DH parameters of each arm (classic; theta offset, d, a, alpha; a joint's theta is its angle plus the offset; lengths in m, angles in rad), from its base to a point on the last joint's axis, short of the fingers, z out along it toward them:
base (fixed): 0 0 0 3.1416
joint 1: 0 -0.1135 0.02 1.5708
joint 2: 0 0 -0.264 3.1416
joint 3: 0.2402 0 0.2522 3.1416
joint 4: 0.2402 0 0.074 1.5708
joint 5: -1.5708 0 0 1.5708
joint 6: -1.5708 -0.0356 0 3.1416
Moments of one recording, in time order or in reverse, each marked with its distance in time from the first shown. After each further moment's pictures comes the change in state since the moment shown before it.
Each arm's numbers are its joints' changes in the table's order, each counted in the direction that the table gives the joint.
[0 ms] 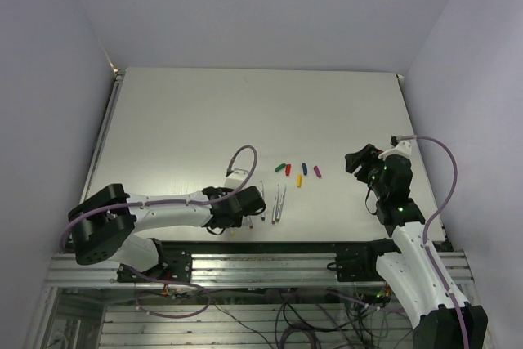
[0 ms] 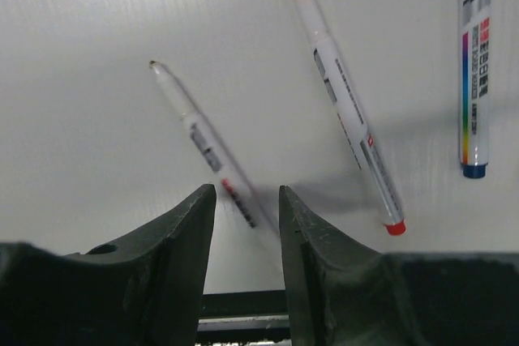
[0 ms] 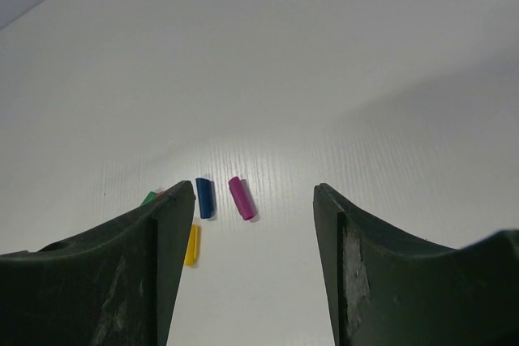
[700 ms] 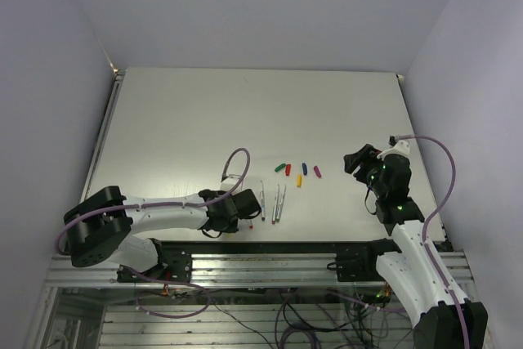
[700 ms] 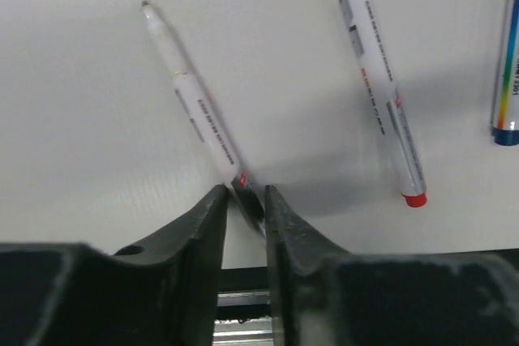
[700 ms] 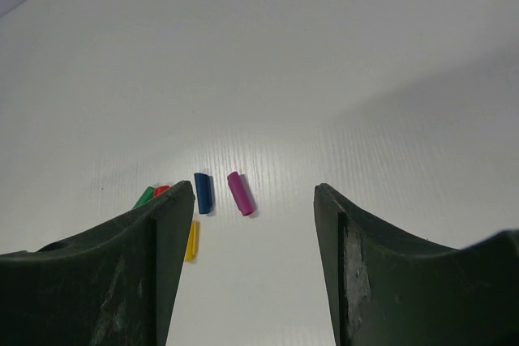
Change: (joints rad) left arm -0.002 -0.038 -0.053 0.027 -0.116 0.059; right arm 0.000 0.019 0.000 0.001 0.013 0.000
